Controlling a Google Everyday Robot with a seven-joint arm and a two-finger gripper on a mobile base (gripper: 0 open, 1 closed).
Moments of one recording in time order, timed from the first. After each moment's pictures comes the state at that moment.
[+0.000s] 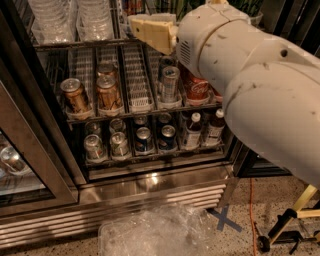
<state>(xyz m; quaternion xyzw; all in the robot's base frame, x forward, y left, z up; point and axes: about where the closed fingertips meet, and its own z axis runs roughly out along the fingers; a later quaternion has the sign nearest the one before) 0.541 -0.025 1.104 -0.19 0.65 0.09 0.73</state>
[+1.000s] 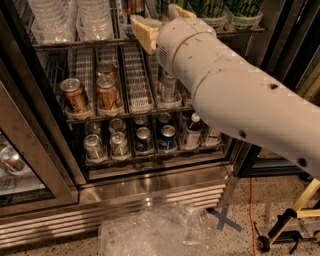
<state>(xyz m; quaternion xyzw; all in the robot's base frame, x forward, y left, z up) 0.589 -0.002 1.077 -0.18 0.64 0.11 0.74</state>
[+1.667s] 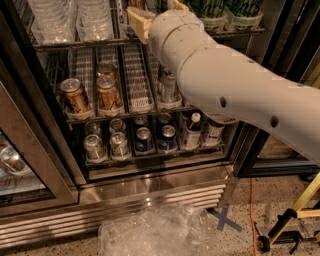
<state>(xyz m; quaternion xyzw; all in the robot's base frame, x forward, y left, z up) 0.628 0.011 1.079 -0.16 0.64 0.10 0.74</state>
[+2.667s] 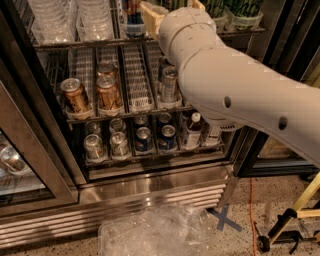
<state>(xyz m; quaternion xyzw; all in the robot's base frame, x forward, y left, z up) 0.625 -0.021 1.088 -0.10 0.64 0.06 0.76</state>
